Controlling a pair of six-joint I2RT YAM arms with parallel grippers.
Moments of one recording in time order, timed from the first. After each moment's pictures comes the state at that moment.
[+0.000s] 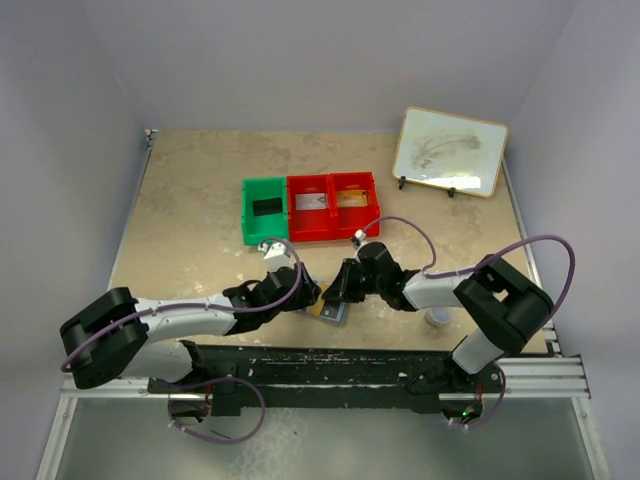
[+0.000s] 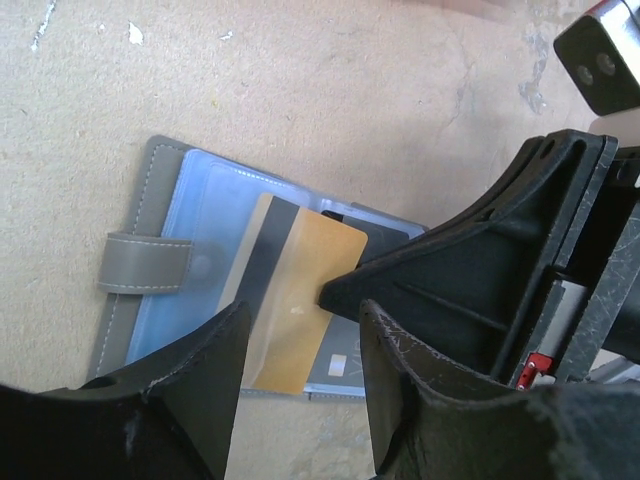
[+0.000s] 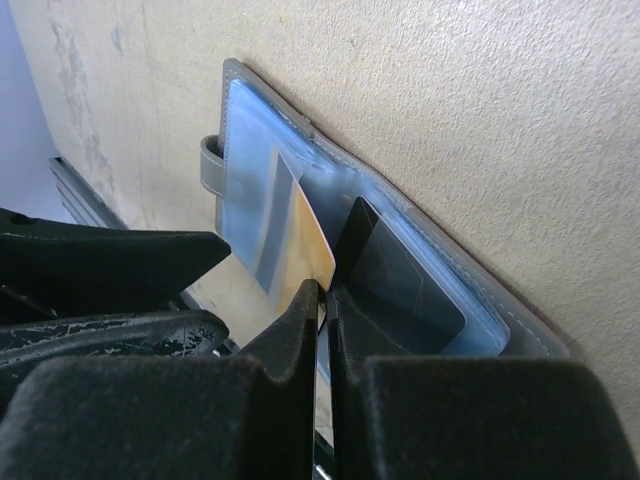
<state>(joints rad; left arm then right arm) -1.01 1.29 0.49 0.11 -0.38 -1.05 0.76 1.58 0.52 0.35 -0.28 0.95</state>
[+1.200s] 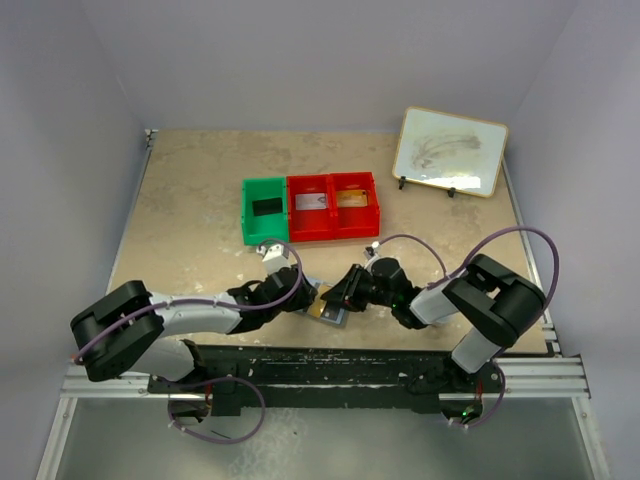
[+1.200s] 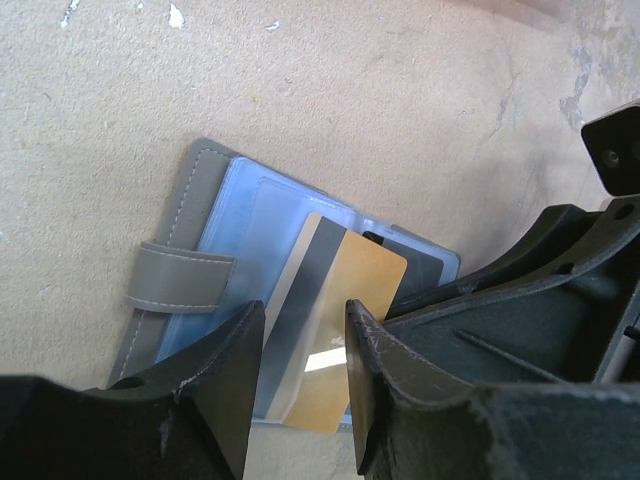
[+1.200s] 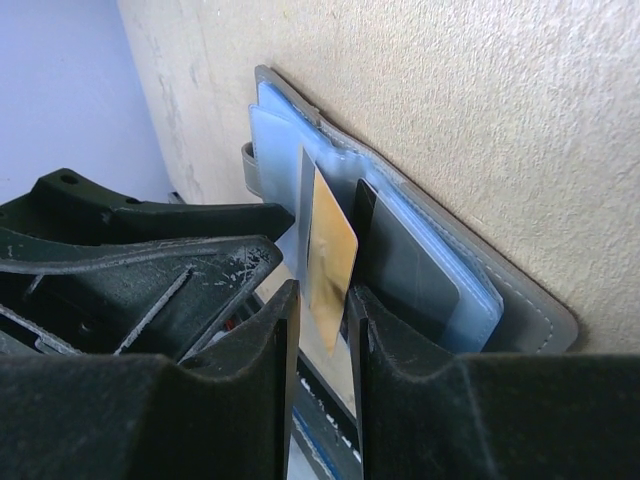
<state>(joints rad) -0.99 1.37 0.47 0.18 -0.37 -1.09 0.76 1.62 0.33 0.77 -0.28 1.24</state>
